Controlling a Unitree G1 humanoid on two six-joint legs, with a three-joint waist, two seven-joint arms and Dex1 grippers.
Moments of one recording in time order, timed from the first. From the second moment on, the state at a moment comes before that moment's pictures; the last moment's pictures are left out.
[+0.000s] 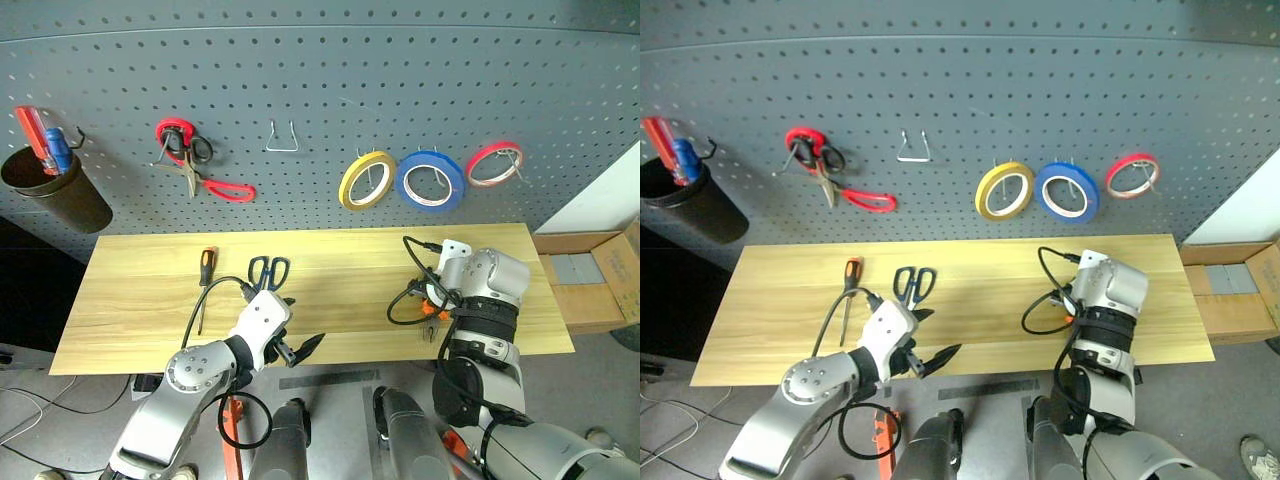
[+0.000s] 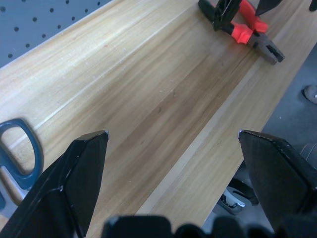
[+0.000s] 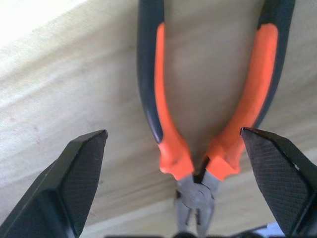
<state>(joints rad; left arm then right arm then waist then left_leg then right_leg) 0.05 0.54 -0.13 -0.50 -0.16 0.54 -0.60 -0.85 0.13 -0.59 0.26 0.02 1.48 -0.34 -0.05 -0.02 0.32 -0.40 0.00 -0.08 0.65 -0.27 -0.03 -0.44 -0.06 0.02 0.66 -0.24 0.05</state>
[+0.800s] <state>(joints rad) 0.04 0.55 -0.12 -0.50 -0.16 0.54 -0.61 -0.76 0.13 -0.40 0.24 0.09 1.40 -0.26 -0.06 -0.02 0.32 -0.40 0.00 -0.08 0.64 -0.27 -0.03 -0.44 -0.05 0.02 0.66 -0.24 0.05</state>
